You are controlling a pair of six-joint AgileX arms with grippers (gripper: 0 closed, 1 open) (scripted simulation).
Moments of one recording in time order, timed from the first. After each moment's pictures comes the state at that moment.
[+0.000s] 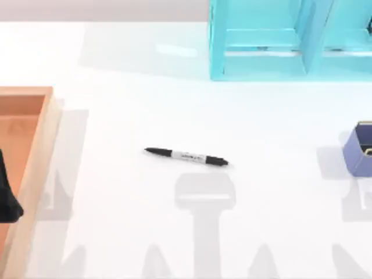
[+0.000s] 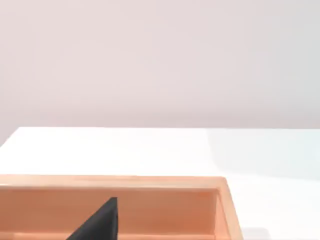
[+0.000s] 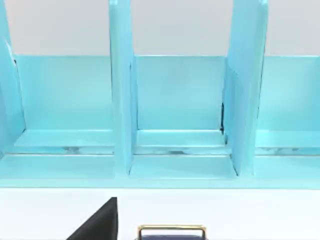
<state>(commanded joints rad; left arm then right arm) 0.00 0.00 0.00 0.00 0.00 0.00 0.00 0.00 0.00 0.00 0.00 0.00</state>
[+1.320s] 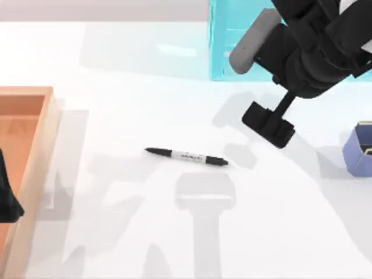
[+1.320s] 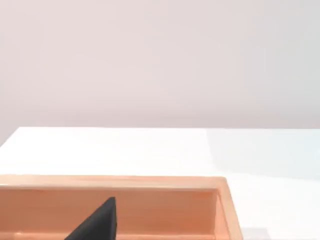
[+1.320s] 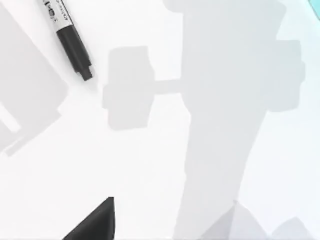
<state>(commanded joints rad) 0.00 0.00 0.00 0.00 0.00 0.00 0.59 1.68 1.47 -0.91 0.19 -0.41</state>
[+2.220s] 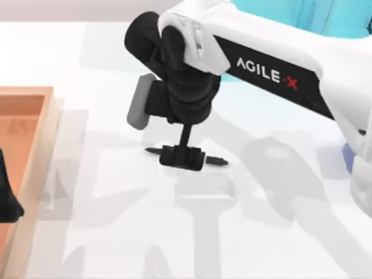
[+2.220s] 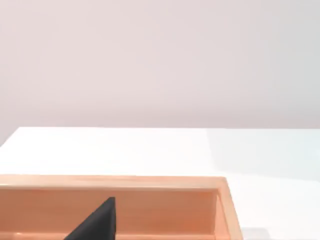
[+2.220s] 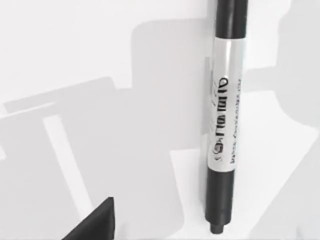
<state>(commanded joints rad) 0.00 0.00 0.00 0.00 0.00 0.00 0.76 2.40 2.16 -1.25 0.16 -0.59</state>
